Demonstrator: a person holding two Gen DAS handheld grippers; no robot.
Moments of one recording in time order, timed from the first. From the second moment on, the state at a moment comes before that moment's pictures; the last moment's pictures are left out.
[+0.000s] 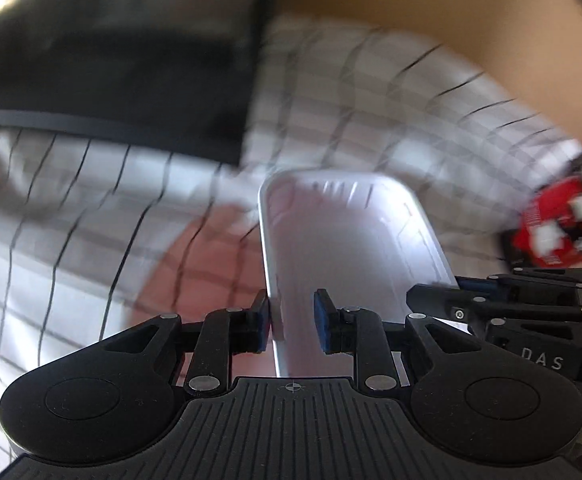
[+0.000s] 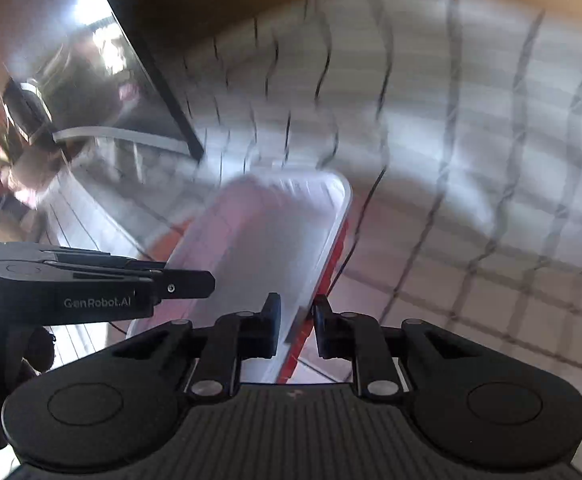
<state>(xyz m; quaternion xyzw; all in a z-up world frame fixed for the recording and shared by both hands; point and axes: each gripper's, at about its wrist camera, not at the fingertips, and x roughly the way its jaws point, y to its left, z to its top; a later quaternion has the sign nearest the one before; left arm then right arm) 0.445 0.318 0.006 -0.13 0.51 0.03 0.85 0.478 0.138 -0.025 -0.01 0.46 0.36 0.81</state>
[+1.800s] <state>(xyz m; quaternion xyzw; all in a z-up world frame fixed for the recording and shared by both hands) 0.257 0.286 0.057 -0.06 0.46 -0.09 0.88 0.284 0.050 0.010 0.09 0.42 0.24 0.87</state>
